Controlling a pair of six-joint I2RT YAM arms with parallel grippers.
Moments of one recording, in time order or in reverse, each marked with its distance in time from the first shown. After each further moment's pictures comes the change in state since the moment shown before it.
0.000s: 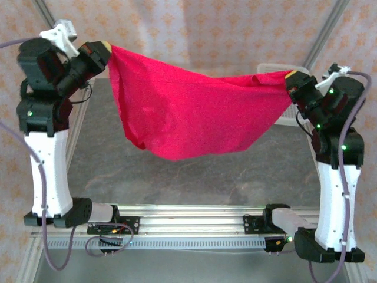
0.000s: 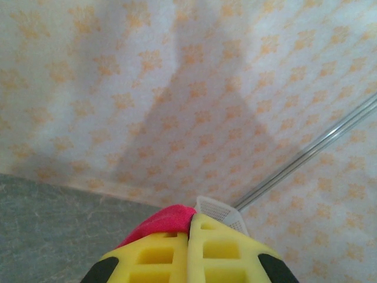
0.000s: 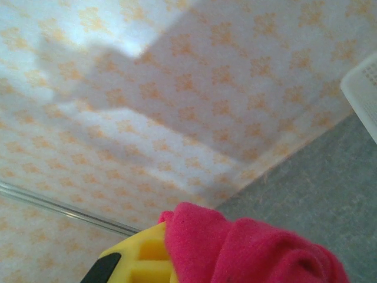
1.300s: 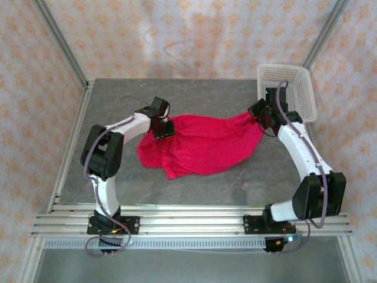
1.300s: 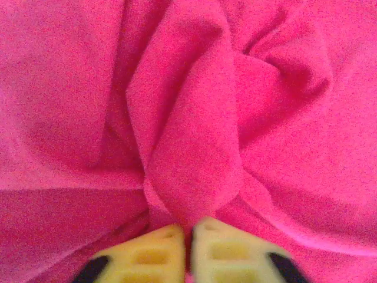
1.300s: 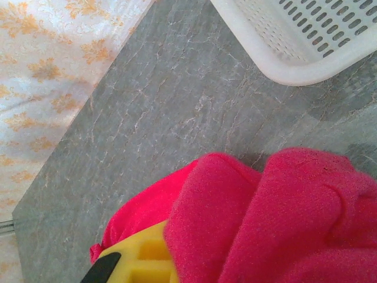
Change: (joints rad) left arm -0.346 0.508 -0.768 0.270 -0.127 0.069; right arm 0.111 0.312 -0.436 0.172 0.161 0.008
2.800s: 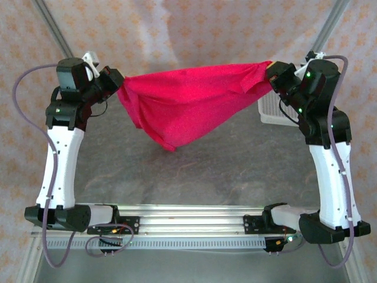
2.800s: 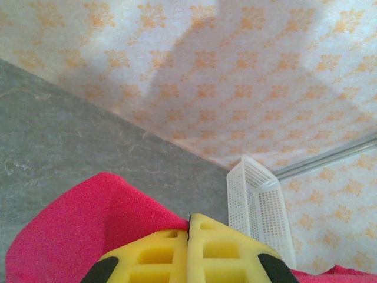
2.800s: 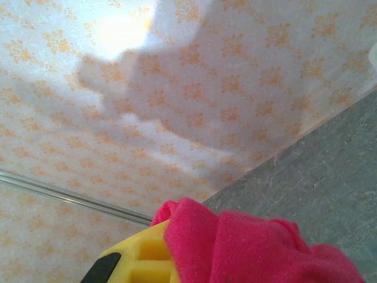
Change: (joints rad) left arm 0.344 -0.637 0.324 -0.174 0.097 -0.121; right arm 0.100 -0.192 0.592 -0.206 -0.012 0.016
